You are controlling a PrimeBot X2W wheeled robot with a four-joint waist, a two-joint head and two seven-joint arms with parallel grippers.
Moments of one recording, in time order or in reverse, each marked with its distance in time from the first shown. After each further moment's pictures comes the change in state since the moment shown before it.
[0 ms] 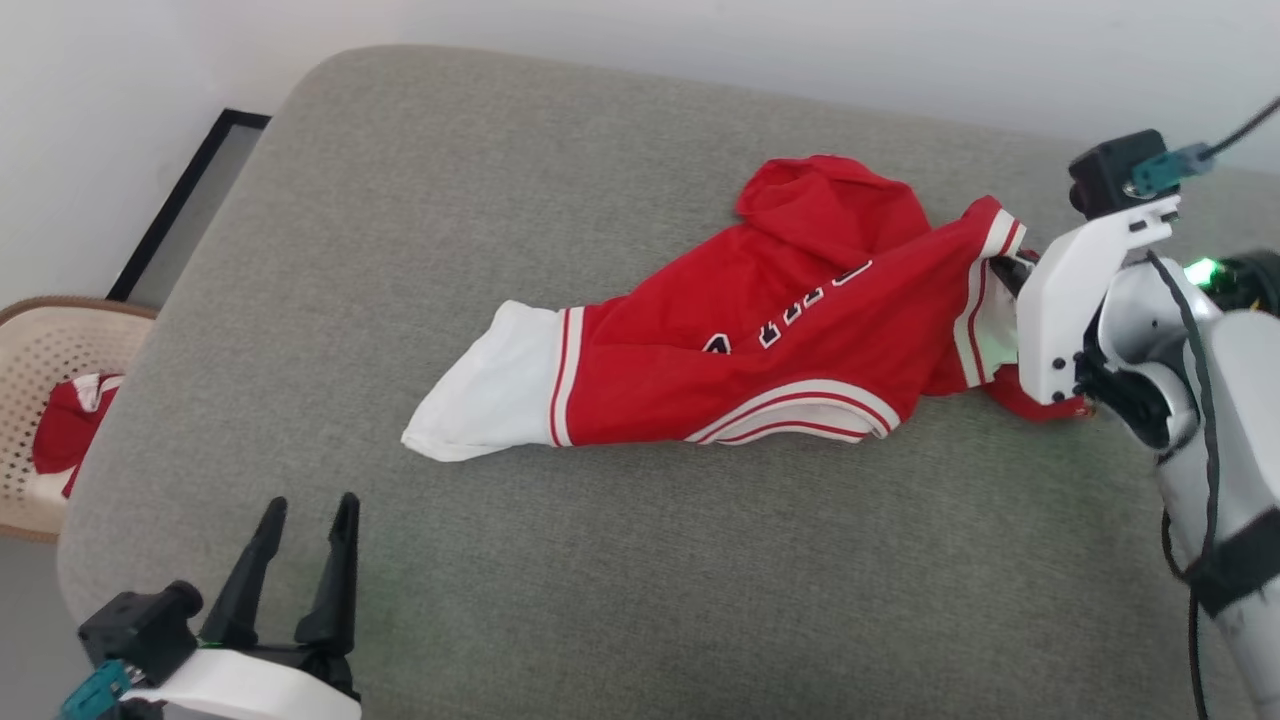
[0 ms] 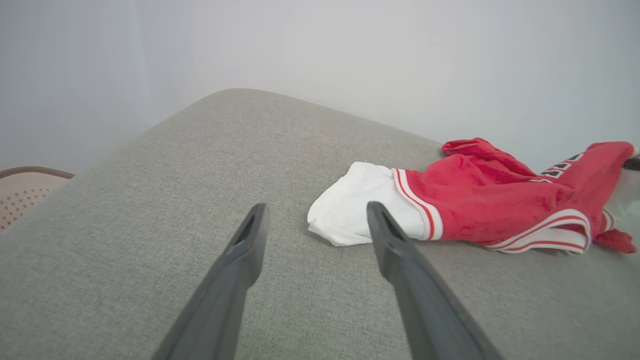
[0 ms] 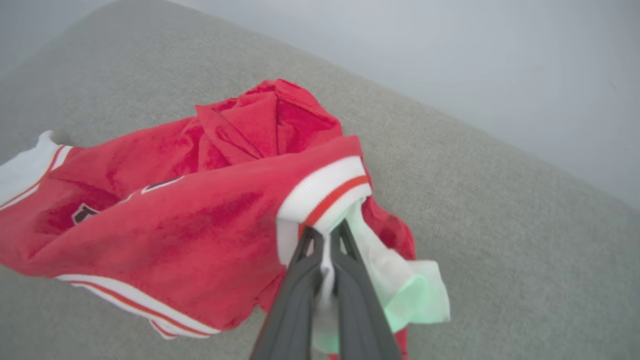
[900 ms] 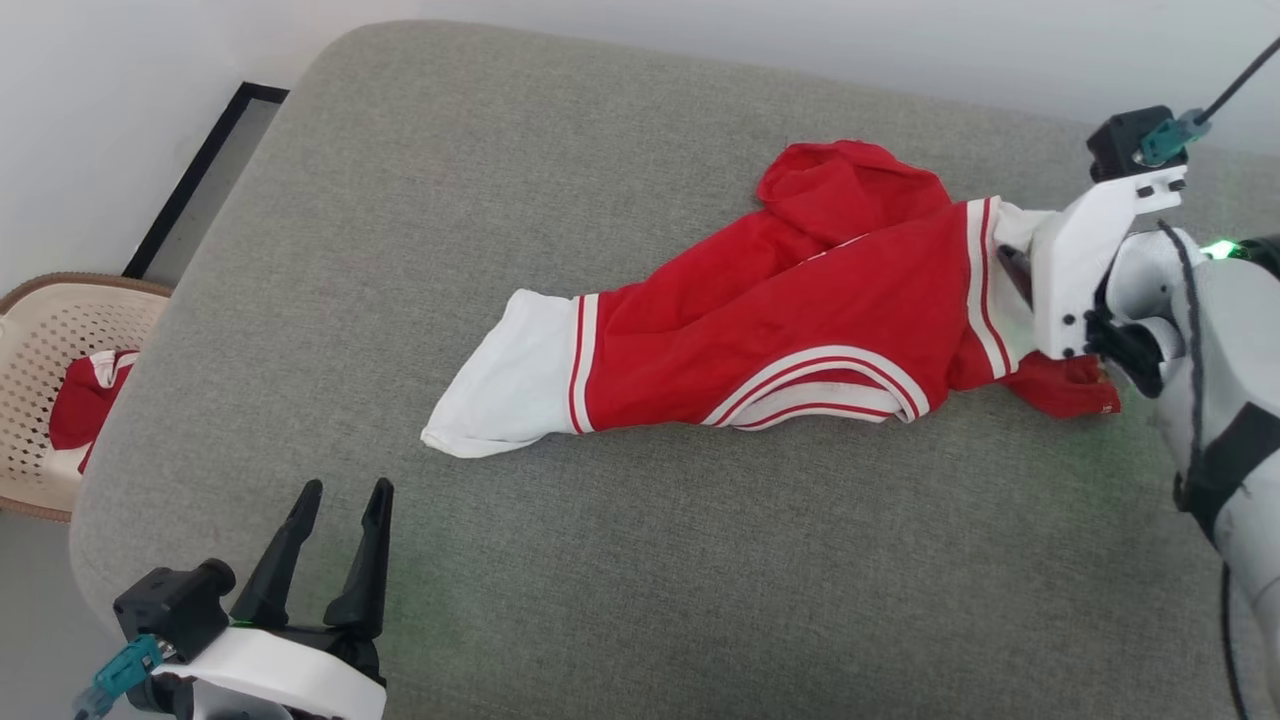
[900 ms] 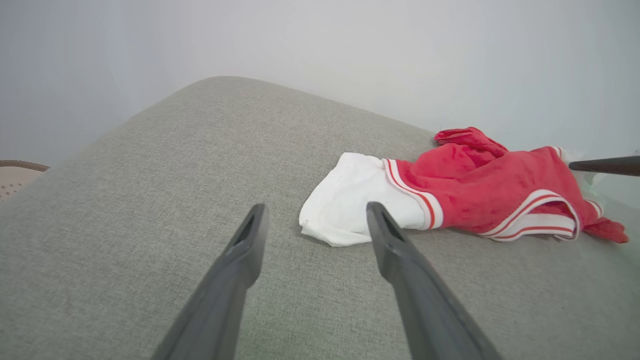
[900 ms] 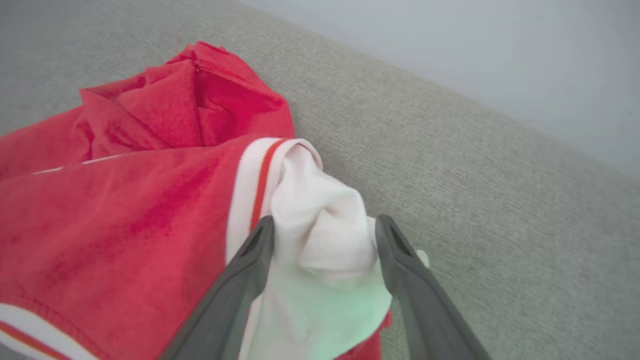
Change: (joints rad) left arm -0.051 0.000 -0.060 0.031 -0.013 -0.007 0.000; right arm -0.286 0.034 0.131 0.595 0.023 0.000 -0.224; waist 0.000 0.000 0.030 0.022
